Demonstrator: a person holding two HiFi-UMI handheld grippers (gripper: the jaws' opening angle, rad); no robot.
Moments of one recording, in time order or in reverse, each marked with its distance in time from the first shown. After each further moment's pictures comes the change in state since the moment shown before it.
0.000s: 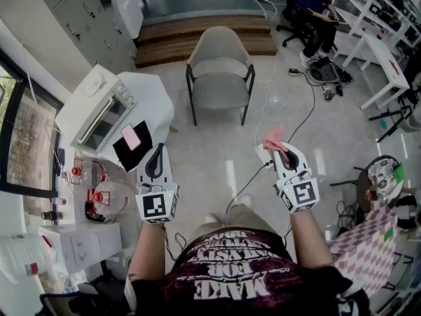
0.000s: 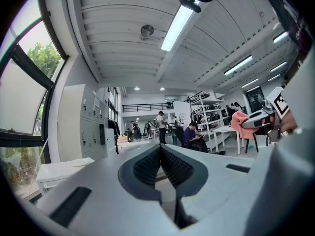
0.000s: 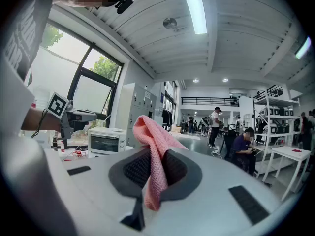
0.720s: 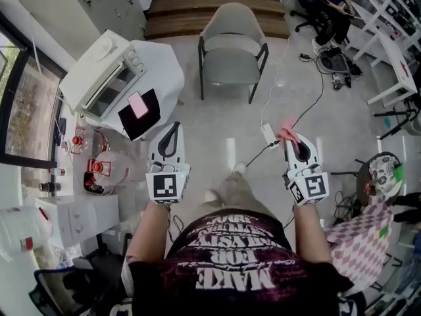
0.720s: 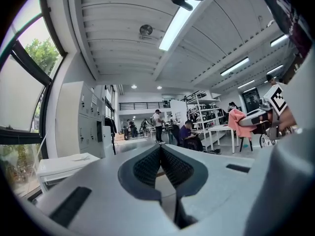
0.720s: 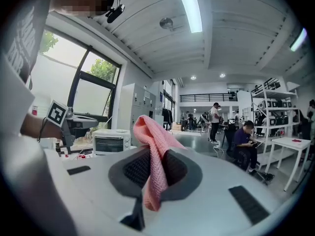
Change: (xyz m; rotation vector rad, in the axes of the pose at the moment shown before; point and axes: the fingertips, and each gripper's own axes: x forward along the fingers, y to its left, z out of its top) left arm -0.029 -0.007 -0.018 0.001 0.017 -0.044; right arm -0.025 0.032 -0.010 0.061 0.006 -0.003
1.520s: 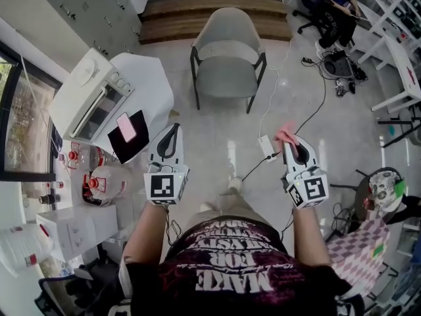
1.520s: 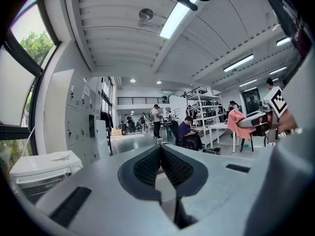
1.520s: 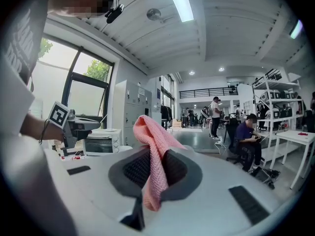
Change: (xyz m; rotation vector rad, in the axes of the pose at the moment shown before) left arm 0.147 -0.009 -0.014 -0.027 0.055 -0.028; right arm 0.100 -0.102 -0.017 0.052 0.031 0.023
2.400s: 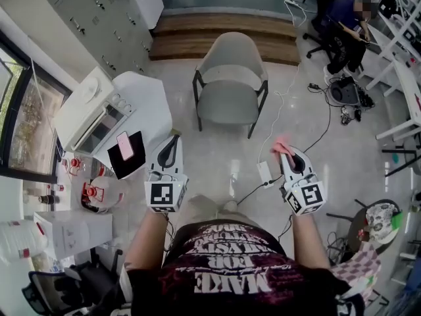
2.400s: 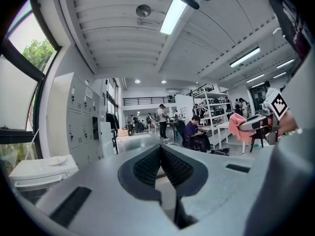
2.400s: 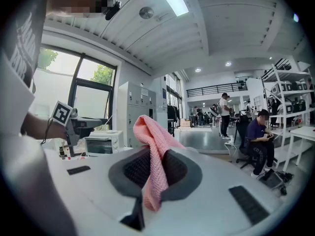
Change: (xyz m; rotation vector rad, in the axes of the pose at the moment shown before) left arm 0.071 -0.016 0.027 0.009 0.002 0.087; right arm 0.055 -0.083 0.004 0.020 -0.009 0.121
